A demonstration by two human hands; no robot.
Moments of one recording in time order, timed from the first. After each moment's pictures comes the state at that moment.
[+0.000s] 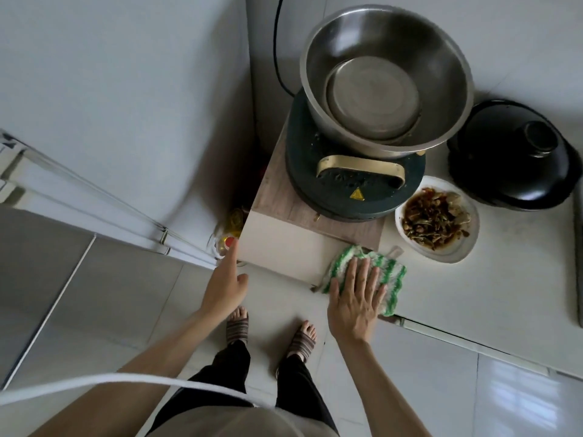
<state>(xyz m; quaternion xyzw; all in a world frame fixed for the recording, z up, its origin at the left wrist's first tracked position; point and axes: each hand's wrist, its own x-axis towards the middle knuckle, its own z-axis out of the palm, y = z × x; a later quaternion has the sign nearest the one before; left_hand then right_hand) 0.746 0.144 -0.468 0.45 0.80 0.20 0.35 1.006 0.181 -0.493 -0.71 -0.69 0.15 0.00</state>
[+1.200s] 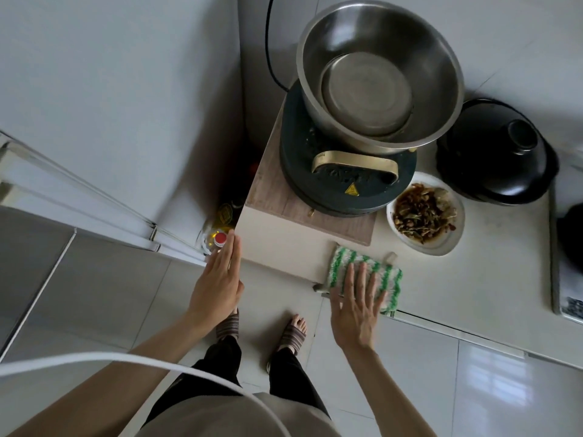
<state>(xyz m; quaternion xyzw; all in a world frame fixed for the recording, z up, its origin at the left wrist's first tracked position) 0.737 0.126 -0.481 0.67 0.72 0.05 0.19 1.032 0.162 -0.485 -0.69 -0.71 0.16 -0.01</state>
